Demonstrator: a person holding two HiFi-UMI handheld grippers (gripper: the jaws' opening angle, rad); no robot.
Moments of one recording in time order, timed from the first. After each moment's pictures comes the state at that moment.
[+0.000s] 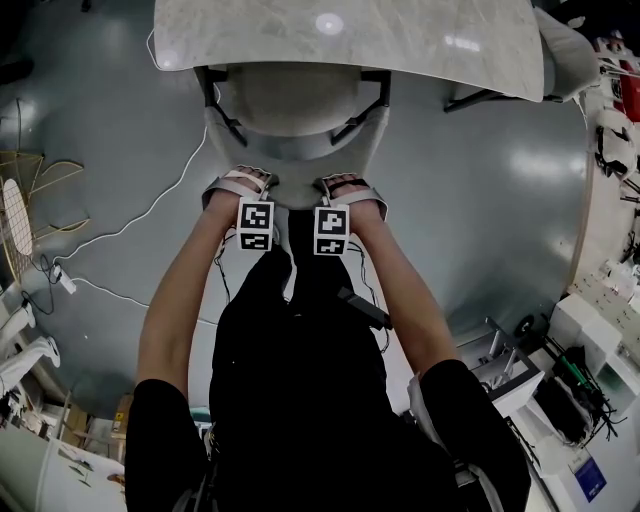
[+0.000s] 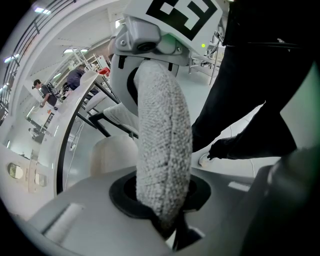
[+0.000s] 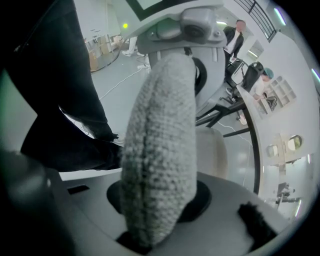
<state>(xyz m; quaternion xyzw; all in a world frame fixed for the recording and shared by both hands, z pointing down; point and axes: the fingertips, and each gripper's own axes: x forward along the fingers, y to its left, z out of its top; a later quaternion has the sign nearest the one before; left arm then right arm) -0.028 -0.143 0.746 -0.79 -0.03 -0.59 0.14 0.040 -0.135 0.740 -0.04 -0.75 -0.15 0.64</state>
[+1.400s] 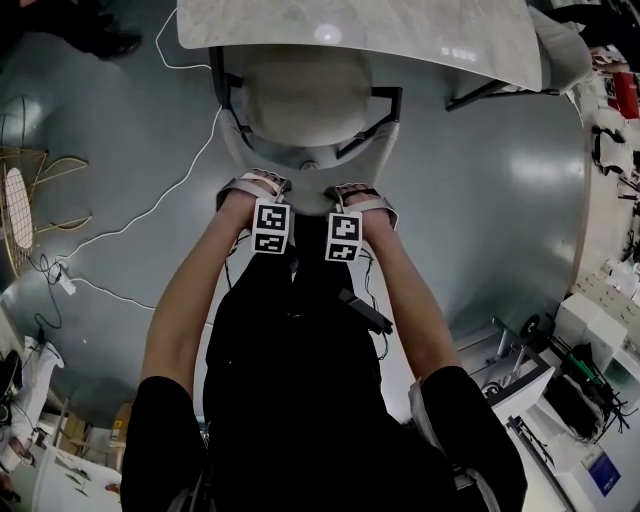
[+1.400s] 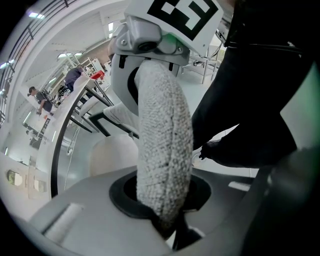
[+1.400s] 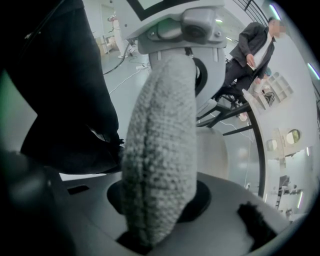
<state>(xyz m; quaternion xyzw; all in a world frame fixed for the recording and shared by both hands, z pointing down) -0.033 -0.077 0.746 -0.79 -0.06 -0.58 0.16 0.034 -0.066 0.738 -0.02 -0.75 -0.13 0.65</state>
